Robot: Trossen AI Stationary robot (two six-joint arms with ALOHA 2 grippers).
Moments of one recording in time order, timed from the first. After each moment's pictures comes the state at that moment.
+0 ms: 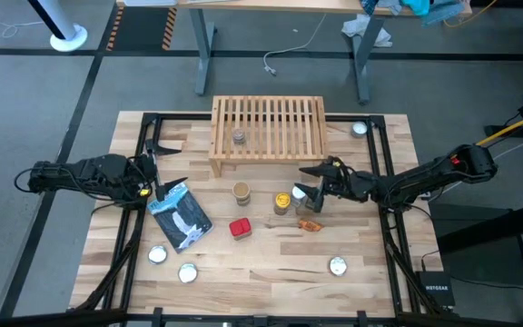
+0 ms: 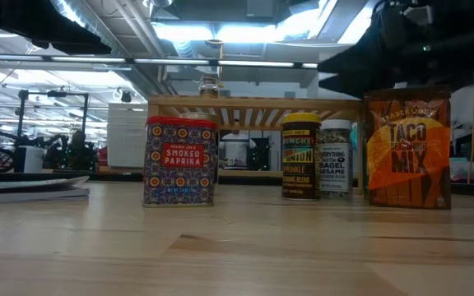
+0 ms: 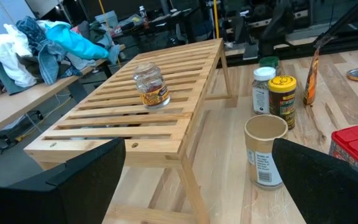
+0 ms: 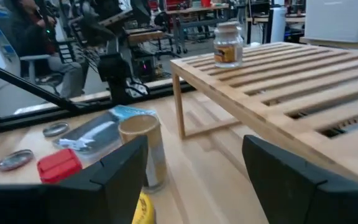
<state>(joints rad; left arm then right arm) -0.10 0.21 0.43 -0.43 -0.48 0.18 0.09 1.16 0.25 0.84 0.37 0.14</state>
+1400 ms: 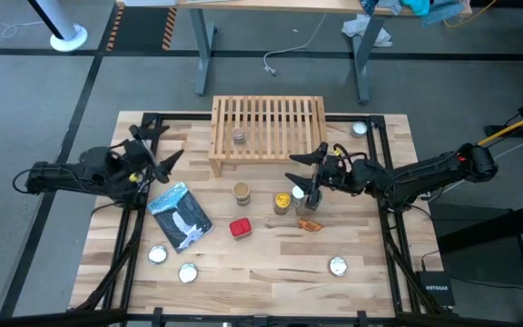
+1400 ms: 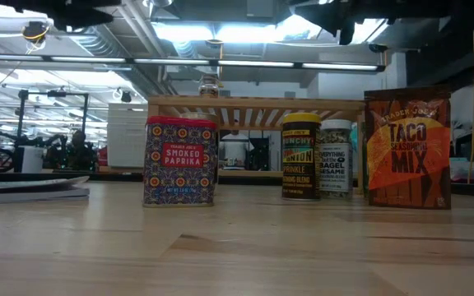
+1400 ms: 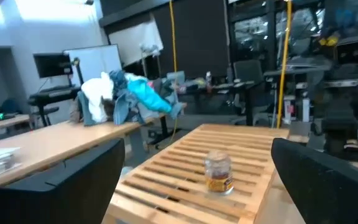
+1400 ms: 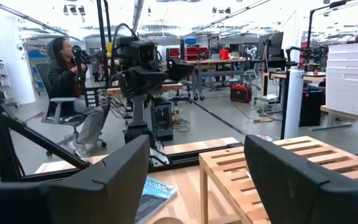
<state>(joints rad) -0.06 0.26 0.43 0.00 -0.68 0.24 0.09 1.15 0.54 0.76 0.30 0.01</state>
